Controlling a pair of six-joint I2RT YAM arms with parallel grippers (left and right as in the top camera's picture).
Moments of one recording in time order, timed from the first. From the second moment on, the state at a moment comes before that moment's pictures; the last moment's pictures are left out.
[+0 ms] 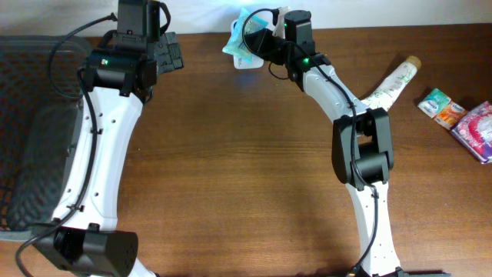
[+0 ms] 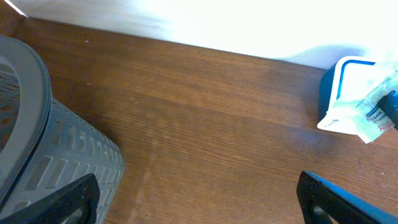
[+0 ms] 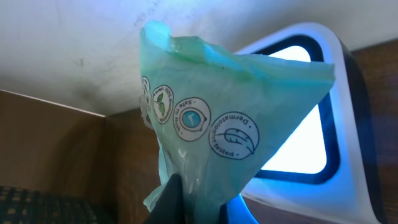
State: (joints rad) left arm -0.18 1.78 1.94 -0.98 -0.35 -0.29; right arm 0.25 2.51 2.08 -0.02 -0.52 0.75
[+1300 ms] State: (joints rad) left arm -0.18 1.78 1.94 -0.98 -0.35 -0.29; right arm -0.46 1.26 1.77 -1.57 -0.43 0.02
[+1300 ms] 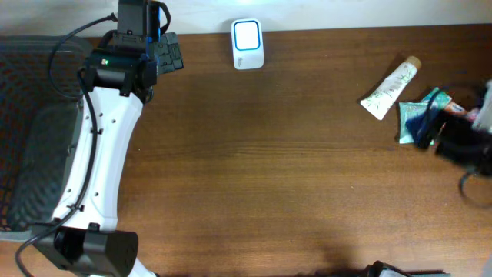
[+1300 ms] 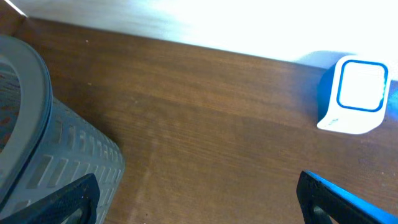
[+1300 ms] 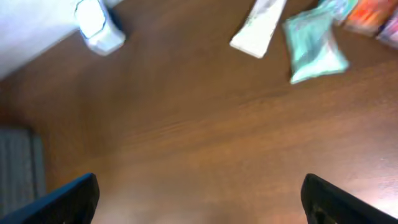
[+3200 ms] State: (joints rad) left arm -0.18 1.78 1.94 -0.98 -0.35 -0.29; right arm -0.02 0.01 0.02 -0.08 0.00 -0.02
